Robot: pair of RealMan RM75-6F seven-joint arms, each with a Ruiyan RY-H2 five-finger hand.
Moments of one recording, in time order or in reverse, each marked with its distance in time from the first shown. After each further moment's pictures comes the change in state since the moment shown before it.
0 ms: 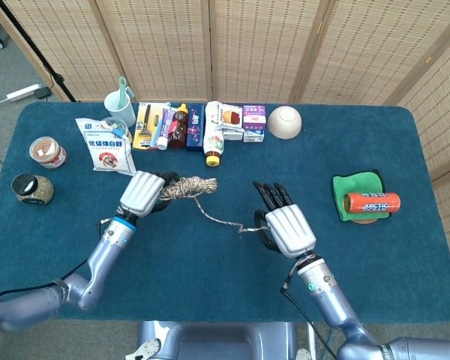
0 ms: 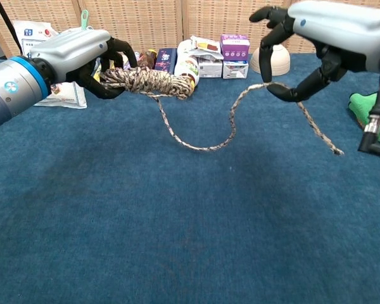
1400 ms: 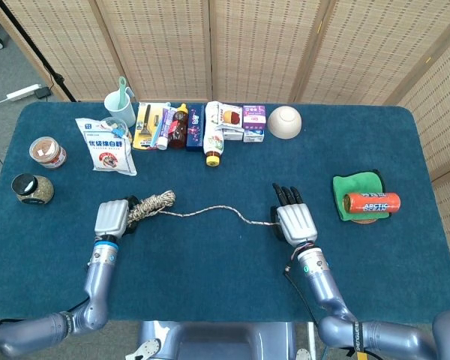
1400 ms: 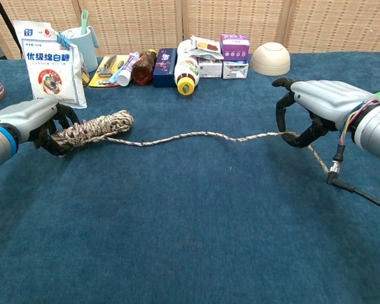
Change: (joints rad) left arm 0.162 -0.088 -0.013 -0.090 -0.497 0.087 0.324; right arm 0.013 -0.239 -0.023 0.479 0.137 -0.078 0.063
